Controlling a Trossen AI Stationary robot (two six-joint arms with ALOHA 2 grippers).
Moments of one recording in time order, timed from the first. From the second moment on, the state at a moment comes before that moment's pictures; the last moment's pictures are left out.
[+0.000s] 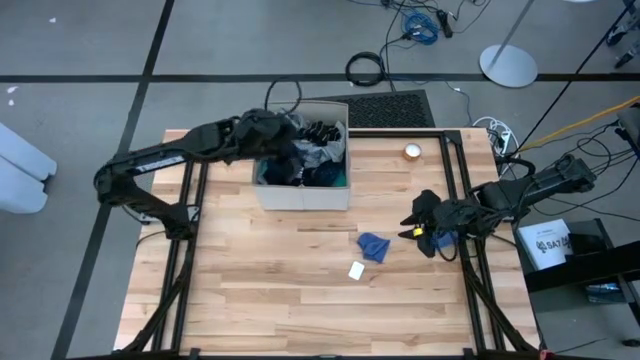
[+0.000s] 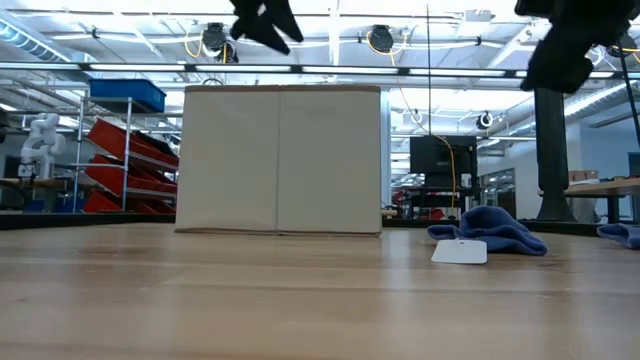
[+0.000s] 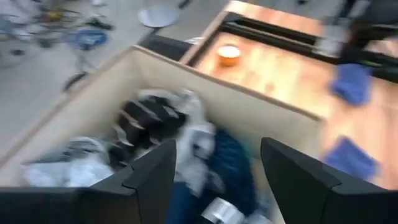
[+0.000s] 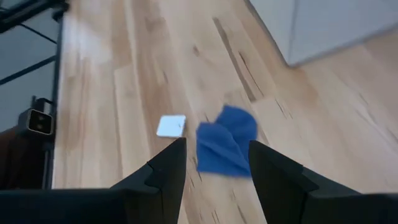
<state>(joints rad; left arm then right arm) 0.29 1.39 1.48 -0.69 -0.18 -0.10 0.32 0.79 0.71 -0.69 0.21 0.64</state>
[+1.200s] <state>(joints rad) -0.41 1.32 1.07 -0.15 -0.58 -0.25 0.34 0.98 0.71 -1.06 0.23 1.07</state>
